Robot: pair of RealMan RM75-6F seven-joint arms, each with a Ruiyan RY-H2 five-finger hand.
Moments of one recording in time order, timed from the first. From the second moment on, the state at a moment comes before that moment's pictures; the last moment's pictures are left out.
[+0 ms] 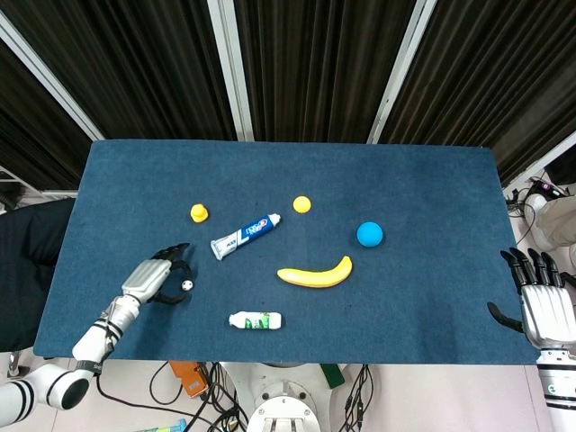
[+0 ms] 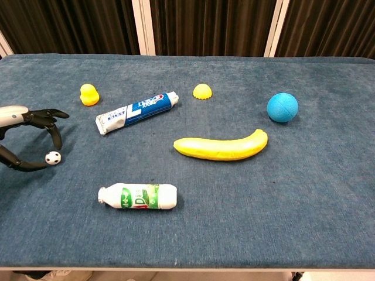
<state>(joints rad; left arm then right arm) -0.49 -1.41 -0.03 -1.42 1.38 0.90 -0.22 0.07 -1.12 0.07 -1.62 -1.47 1.47 -0.08</state>
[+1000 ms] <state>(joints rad) -0.51 -1.40 -0.03 -1.42 1.35 0.87 -0.22 0.07 -1.12 0.07 -1.62 -1.47 1.47 -0.08</state>
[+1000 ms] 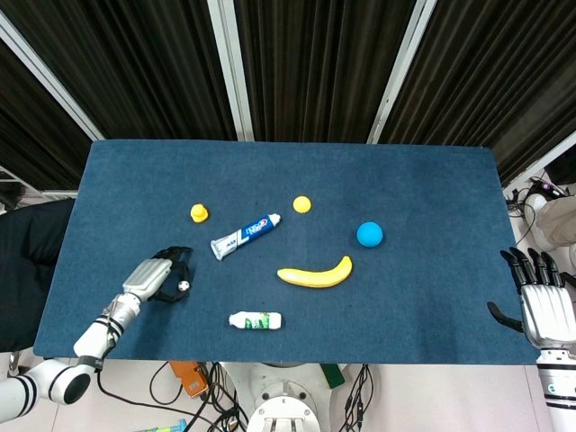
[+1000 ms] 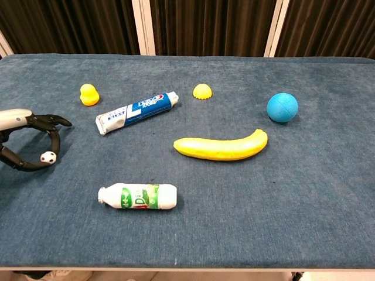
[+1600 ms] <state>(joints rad) -0.59 -0.99 -0.09 -2.02 1.37 0.86 -0.09 0.07 -1.12 0.07 -1.63 -1.47 1.46 -0.08</state>
